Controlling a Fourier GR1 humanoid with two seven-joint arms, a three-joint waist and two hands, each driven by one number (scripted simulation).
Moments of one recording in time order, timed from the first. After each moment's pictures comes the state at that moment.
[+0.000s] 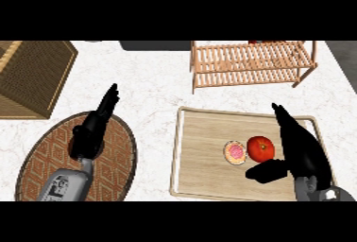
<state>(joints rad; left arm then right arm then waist) -0.19 0.16 -0.15 -1.43 -0.04 0.10 0.03 -0.15 -0.33 0.34 -1.89 0.63 0.13 1.06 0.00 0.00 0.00</state>
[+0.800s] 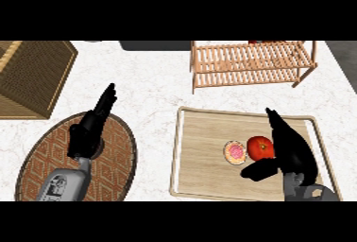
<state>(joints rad) -0.18 0.14 -0.08 -1.43 -0.08 0.04 0.02 -0.12 -0.20 0.28 -1.80 0.72 0.18 0.98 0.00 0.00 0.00</state>
